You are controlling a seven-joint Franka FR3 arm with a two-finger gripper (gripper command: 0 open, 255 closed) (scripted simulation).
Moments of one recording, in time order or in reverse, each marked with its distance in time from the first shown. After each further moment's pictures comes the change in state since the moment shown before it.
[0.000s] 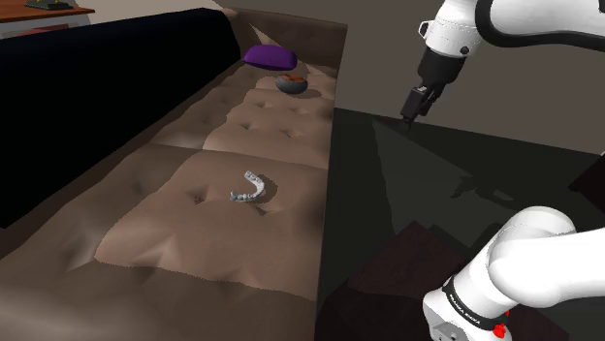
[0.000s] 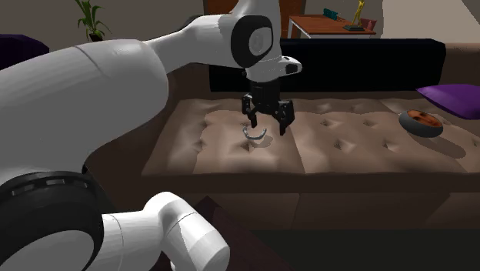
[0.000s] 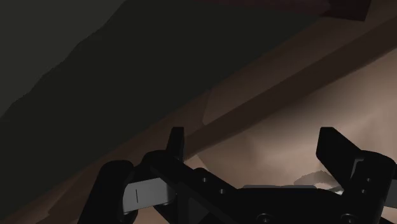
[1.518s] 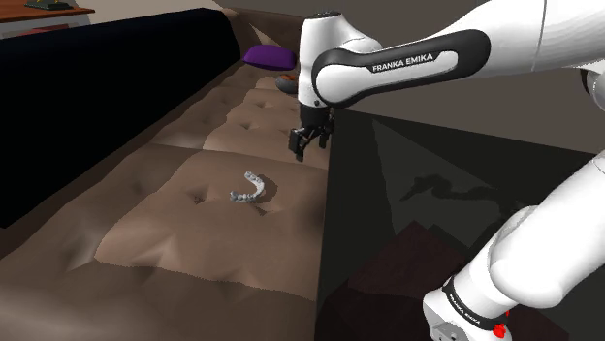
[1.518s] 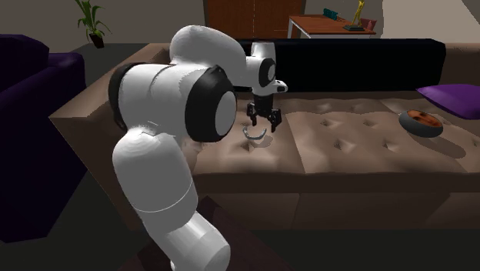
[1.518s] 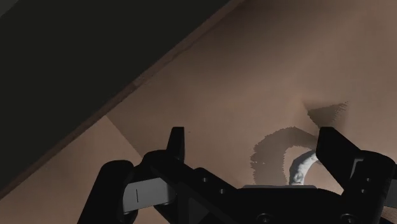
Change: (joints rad) arm 0.028 0.702 0.201 0.237 0.001 0.365 0.325
